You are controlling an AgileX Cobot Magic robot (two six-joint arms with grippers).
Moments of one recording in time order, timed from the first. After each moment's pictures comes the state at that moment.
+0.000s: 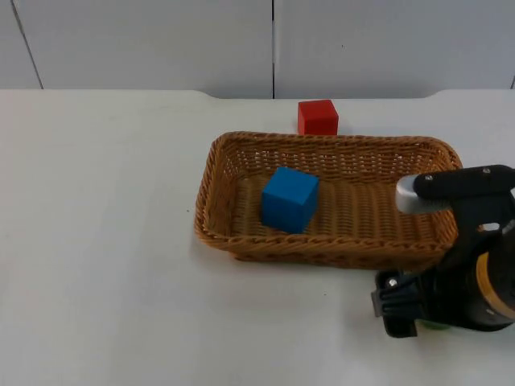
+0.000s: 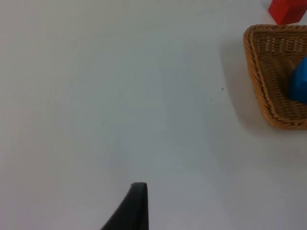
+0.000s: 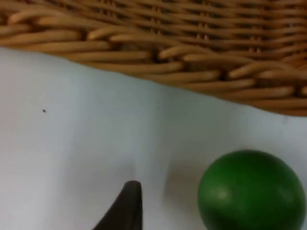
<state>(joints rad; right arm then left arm) 0.80 1.85 -0.65 -1.55 0.39 2.10 0.05 0.57 -0.68 -0.26 0.92 0.20</state>
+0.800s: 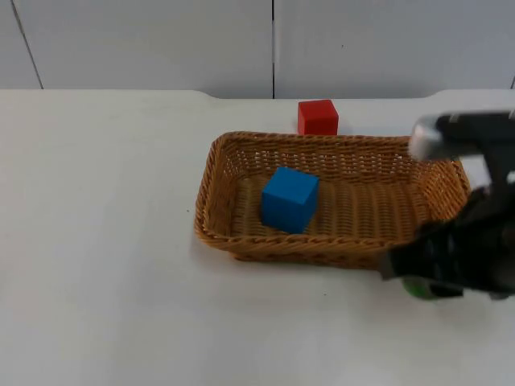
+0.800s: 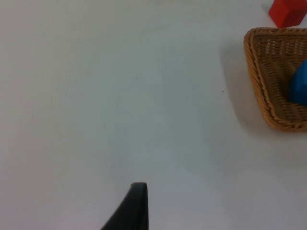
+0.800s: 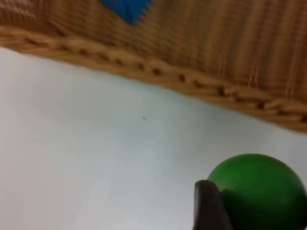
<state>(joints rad) 0.80 1.54 -0.62 -1.15 0.27 1.61 0.05 0.57 -0.68 -0.26 0.91 0.20</state>
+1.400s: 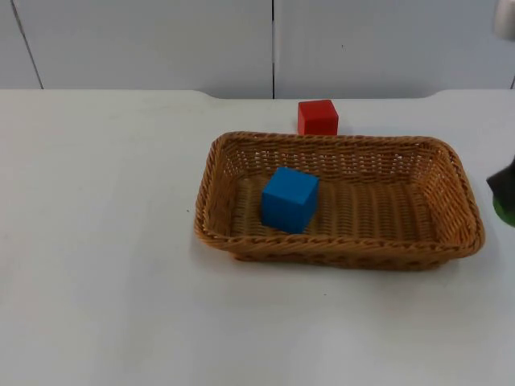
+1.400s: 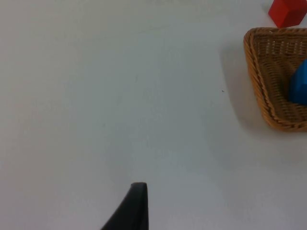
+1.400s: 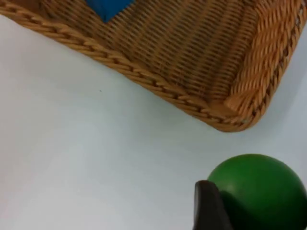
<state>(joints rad) 0.80 1.25 -0.80 -0.48 0.73 0.63 0.05 0.57 -0.68 -0.27 0.91 0.20</state>
